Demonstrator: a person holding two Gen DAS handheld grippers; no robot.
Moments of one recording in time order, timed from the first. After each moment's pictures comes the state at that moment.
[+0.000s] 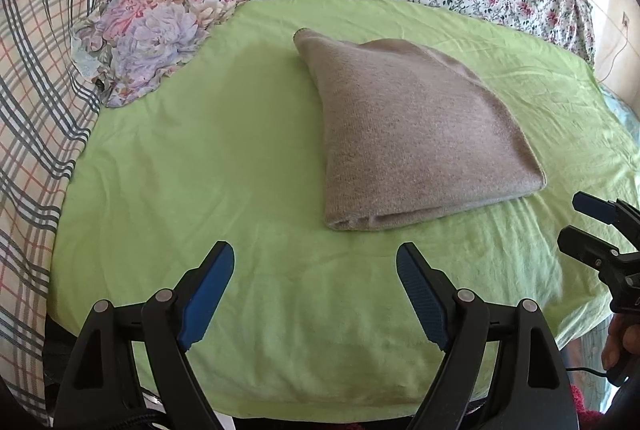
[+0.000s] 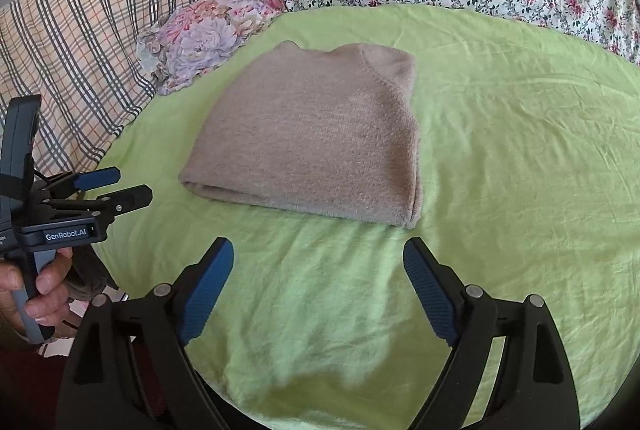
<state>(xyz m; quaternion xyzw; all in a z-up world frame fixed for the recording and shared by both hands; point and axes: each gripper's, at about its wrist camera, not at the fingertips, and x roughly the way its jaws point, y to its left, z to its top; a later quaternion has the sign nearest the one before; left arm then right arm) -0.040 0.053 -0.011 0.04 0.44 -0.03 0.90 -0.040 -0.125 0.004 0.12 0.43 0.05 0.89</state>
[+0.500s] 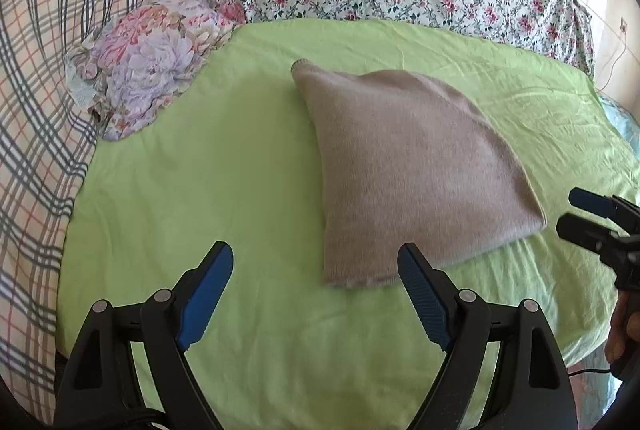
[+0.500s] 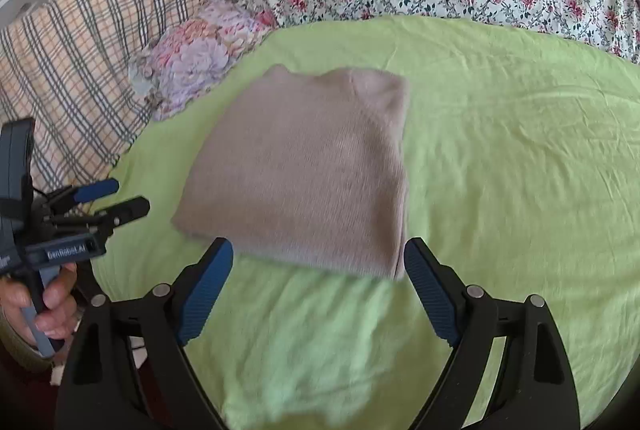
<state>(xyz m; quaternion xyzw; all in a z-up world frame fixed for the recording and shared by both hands) -0.010 0.047 0.010 0.04 0.41 -0.03 0.91 0.000 -0.152 0.020 0.14 0.42 0.04 0.90</state>
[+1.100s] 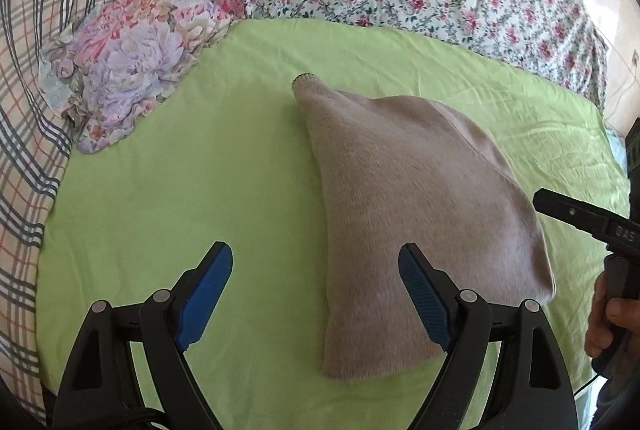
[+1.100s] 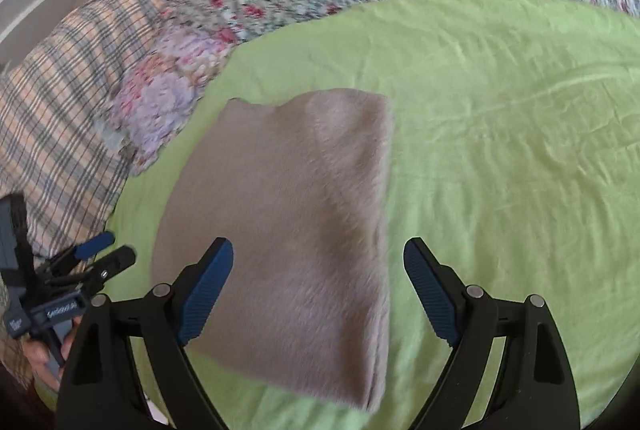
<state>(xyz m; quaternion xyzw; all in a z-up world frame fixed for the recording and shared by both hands) 0.071 0.060 0.009 0.00 0.43 -0.03 0.90 0.094 -0.207 -0.010 0.24 0.44 0.02 0.87</state>
